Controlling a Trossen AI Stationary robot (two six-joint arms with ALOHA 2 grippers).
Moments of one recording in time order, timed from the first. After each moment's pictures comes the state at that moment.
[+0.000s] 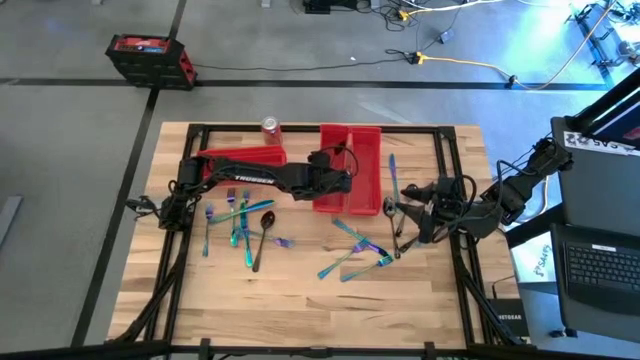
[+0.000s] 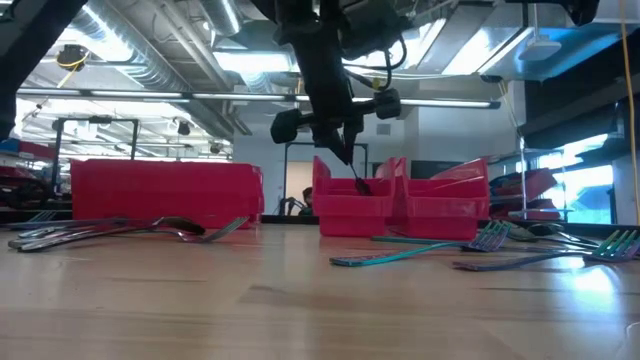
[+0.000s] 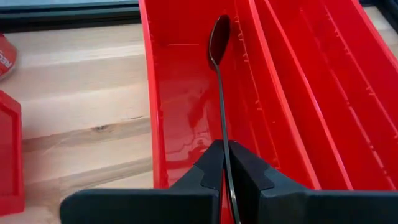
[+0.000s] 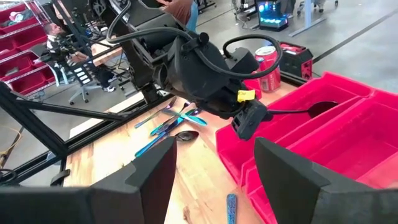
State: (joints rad) left arm 0.08 2.06 1.66 -0.65 -0.69 -1.12; right arm 0.66 0.77 0.82 -0.56 0.92 0.78
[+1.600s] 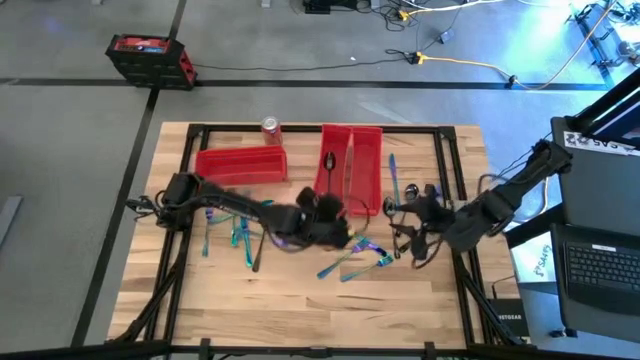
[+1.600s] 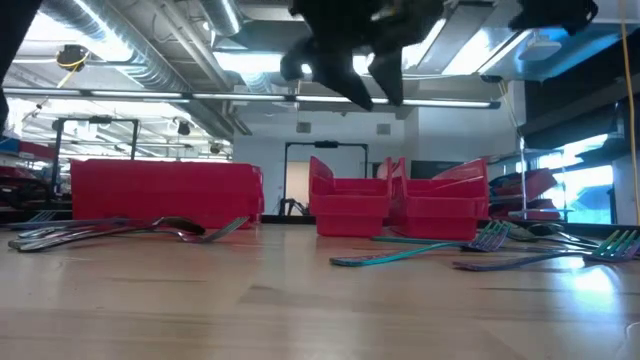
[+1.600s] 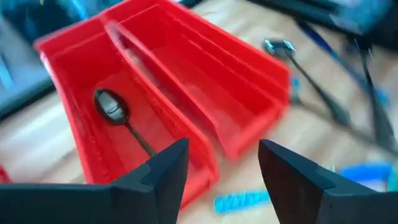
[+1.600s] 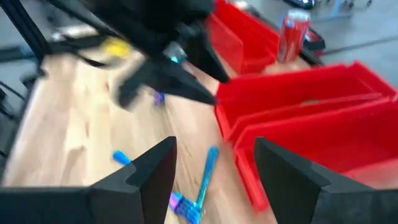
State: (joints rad) left arm -0.25 2.00 1.66 -0.59 -0.87 -0.67; right arm 0.66 0.92 0.82 -0.68 0.77 0.67
